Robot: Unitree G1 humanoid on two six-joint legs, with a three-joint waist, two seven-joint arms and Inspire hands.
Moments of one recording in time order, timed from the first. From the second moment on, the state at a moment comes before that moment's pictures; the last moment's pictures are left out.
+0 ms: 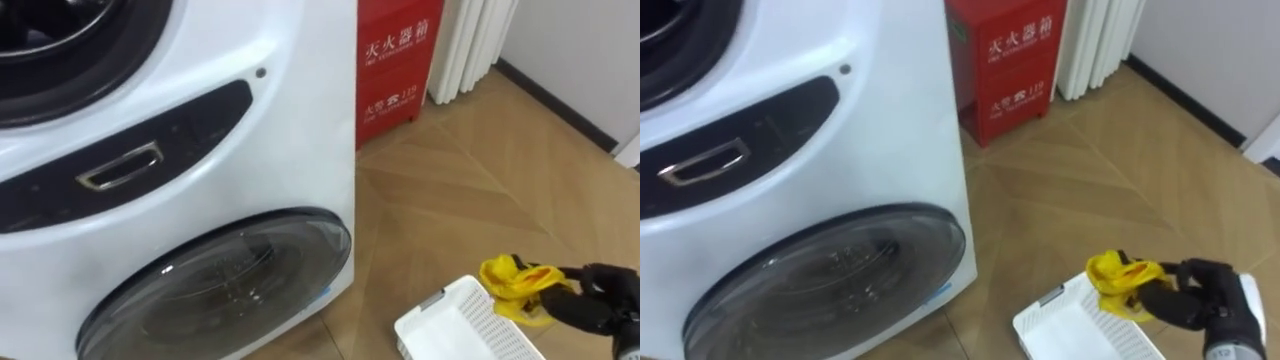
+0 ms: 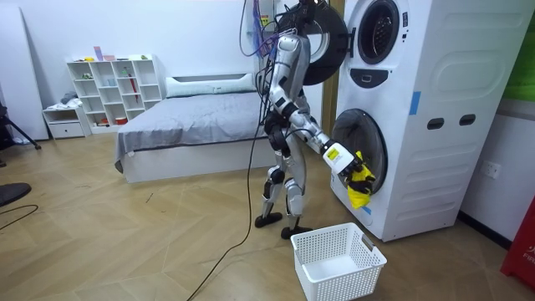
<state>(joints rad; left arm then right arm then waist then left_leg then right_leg) 0.03 0.29 -0.10 1.04 0.00 -0.04 0.11 0.00 -0.40 -0.18 0.45 0.17 -0.05 -0.16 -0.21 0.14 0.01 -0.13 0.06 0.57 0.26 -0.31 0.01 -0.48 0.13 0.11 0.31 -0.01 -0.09</state>
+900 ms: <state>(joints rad) 0.03 0.29 -0.12 1.08 -0.08 -0.04 0.11 0.00 -0.38 -0.18 0.45 0.20 -0.09 -0.21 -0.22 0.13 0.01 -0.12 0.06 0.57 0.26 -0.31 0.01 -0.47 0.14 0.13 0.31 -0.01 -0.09</state>
